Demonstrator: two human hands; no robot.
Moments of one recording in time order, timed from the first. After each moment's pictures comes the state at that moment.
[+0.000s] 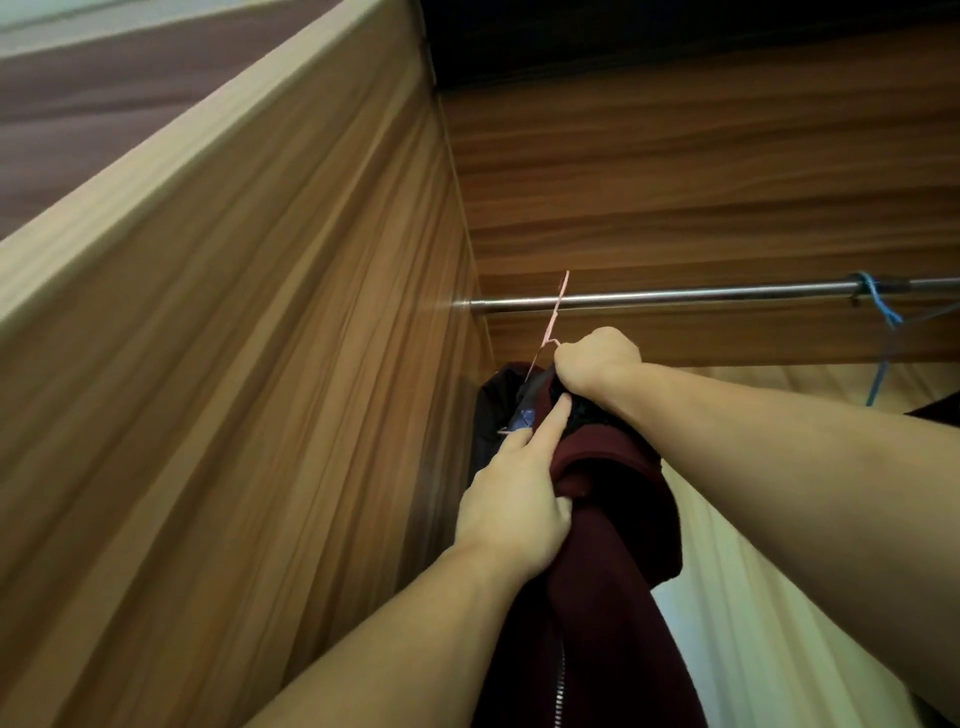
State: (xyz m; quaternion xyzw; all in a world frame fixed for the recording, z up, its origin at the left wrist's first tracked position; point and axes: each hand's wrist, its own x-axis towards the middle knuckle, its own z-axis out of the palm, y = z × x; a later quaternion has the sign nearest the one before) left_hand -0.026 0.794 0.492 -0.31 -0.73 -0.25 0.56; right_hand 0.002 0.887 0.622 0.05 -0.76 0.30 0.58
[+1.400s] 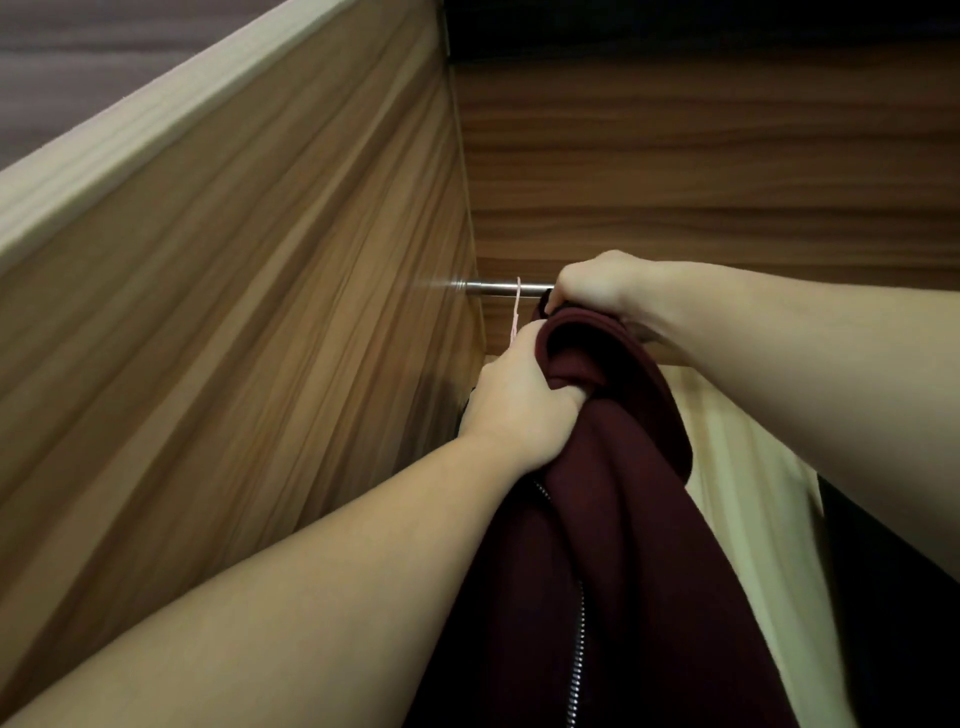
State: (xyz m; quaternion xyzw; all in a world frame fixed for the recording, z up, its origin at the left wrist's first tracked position) left_hand 0.013 0.803 0.530 -0.33 -0.64 -0.45 0.53; right_hand 0.066 0.883 0.643 0.17 -0.82 0.29 0.46
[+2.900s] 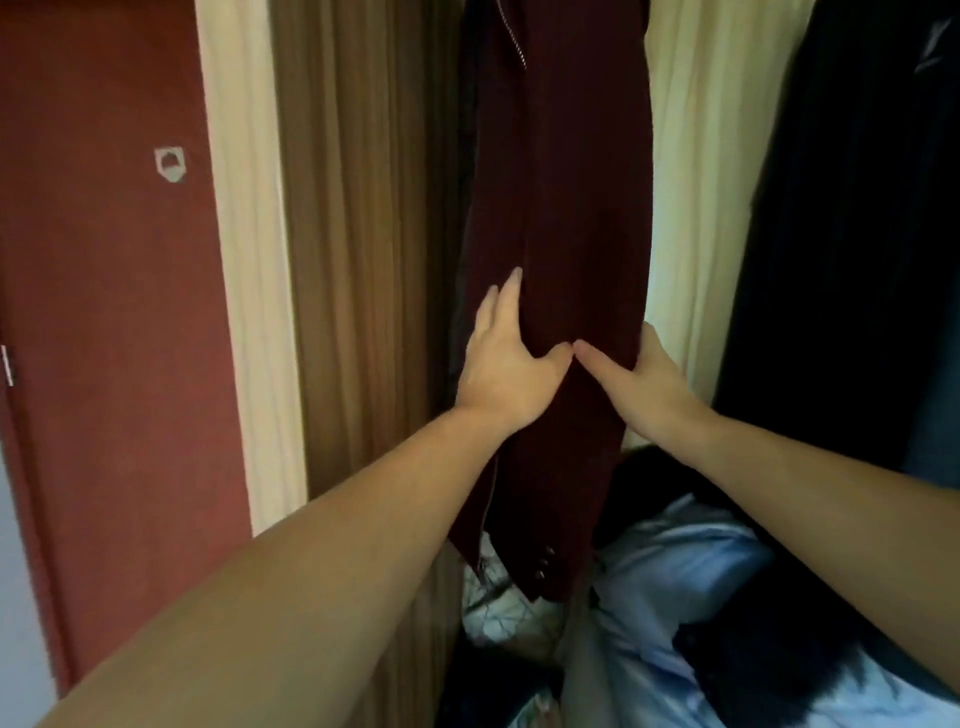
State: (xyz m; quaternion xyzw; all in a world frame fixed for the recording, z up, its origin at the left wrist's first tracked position) left_hand 0.100 0.779 0.191 -0.25 -0.78 -0.50 0.28; right_hand 0.127 0.927 0.183 0.05 -0.80 0.51 0.32
